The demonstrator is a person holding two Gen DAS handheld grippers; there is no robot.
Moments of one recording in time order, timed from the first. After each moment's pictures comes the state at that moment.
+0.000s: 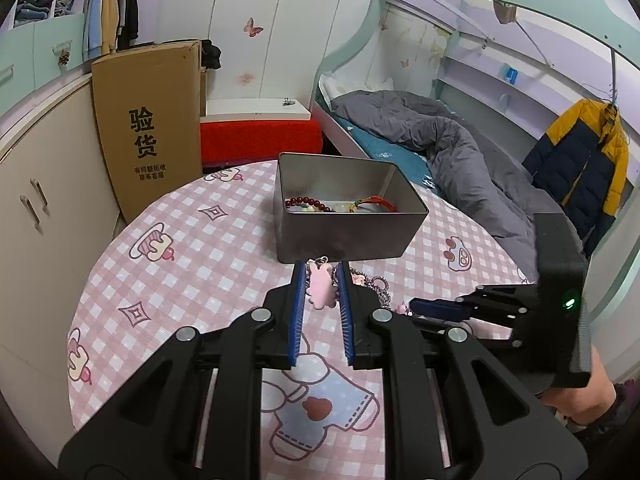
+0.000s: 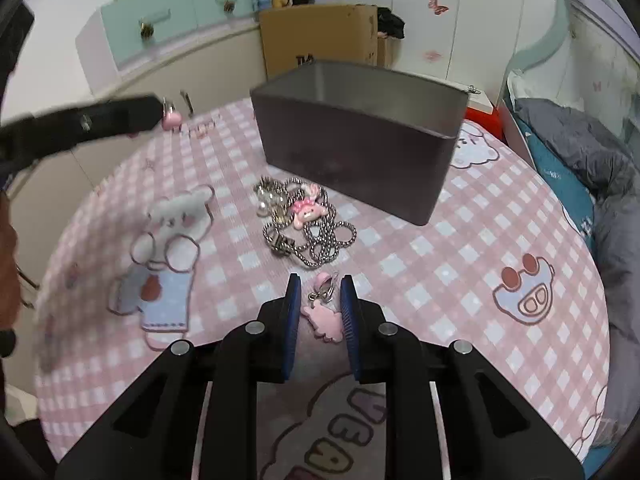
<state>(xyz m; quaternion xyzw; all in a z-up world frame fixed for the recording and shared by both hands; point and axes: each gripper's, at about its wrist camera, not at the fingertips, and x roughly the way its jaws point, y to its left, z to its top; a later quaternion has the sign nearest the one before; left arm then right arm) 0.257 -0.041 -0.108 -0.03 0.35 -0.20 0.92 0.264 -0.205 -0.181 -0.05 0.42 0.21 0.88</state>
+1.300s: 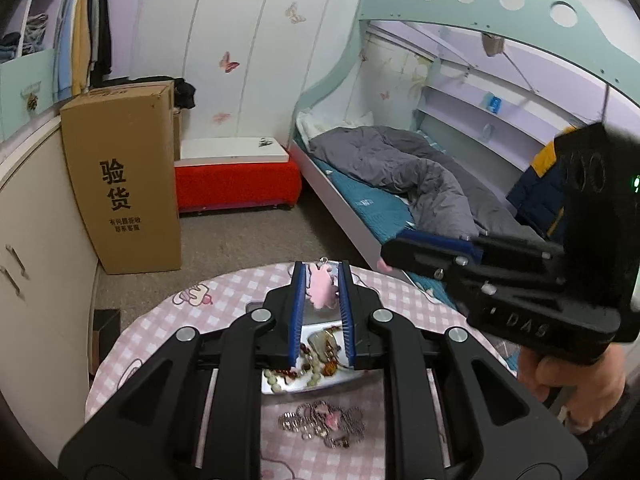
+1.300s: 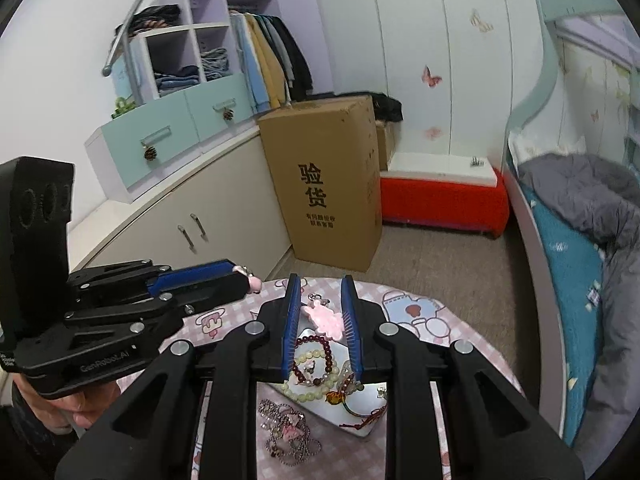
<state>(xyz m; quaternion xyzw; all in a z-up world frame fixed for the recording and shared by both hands) 0.357 -0.075 -0.031 -0.04 0.30 -0.23 0.92 0.370 -0.229 -0.044 0.03 0.32 0.23 0.92</state>
